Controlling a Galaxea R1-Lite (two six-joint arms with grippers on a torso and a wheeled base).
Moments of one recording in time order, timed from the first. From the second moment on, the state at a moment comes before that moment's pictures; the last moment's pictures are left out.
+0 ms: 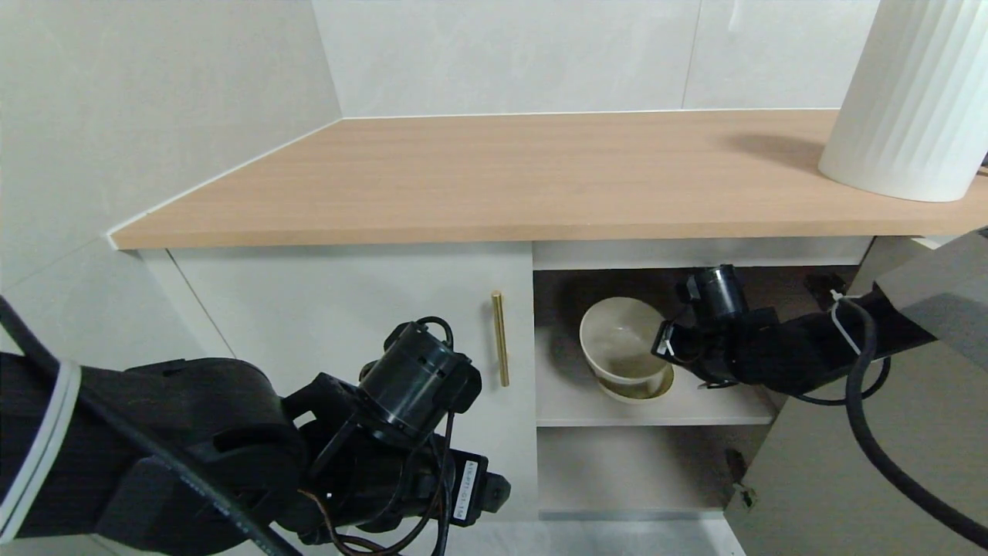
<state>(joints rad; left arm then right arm) -0.77 1.77 -0.95 0.19 0.17 -0.46 0.38 2.15 -1.20 -0.29 -0.29 0.67</state>
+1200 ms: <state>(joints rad) -0.77 1.78 -0.95 0.19 0.17 -0.46 0.36 2.23 -1.22 -0.29 -0.33 0.66</state>
